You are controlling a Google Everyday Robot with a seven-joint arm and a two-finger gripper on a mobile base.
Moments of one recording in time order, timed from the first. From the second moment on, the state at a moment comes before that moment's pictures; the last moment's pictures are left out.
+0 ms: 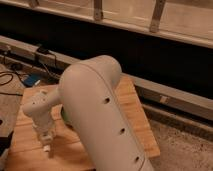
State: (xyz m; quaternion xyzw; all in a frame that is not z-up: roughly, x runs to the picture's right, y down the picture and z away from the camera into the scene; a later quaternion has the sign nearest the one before) arm -0.321 0.252 0.773 -0.37 0.18 0.55 0.73
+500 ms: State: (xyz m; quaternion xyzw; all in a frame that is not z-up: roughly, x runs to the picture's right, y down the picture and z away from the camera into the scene) arm -0.312 0.216 0.731 -0.35 0.14 0.56 0.74
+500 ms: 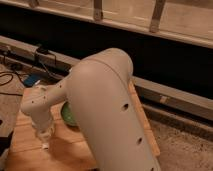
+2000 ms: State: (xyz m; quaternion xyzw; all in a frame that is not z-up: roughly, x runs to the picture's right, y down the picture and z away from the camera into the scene) arm -0.145 0.050 0.803 -0.29 0.16 0.63 0.70
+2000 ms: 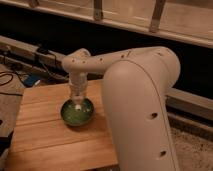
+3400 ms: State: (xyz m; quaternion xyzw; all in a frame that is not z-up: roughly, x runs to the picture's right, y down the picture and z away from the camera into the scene) arm -0.180 0.157 0.776 -0.32 0.21 0.60 0.70
